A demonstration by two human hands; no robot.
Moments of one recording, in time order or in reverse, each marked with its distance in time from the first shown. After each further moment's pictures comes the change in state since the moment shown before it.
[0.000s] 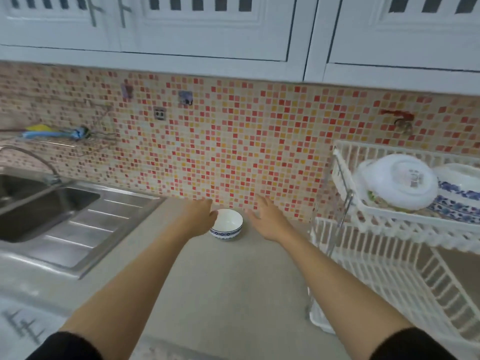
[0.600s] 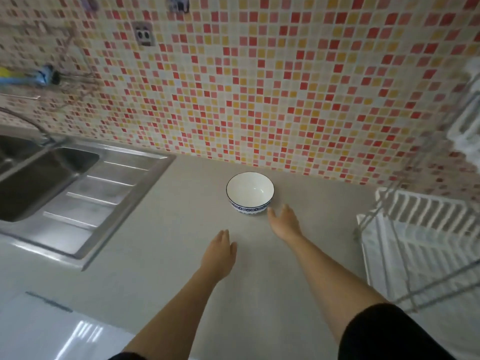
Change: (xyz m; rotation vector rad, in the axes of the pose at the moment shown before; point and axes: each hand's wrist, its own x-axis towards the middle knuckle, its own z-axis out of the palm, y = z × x) left_hand 0.072 -0.086 0.202 -0.181 -0.296 -0.231; right_hand 0.146 0.099 0.191 0.331 -0.084 0.580
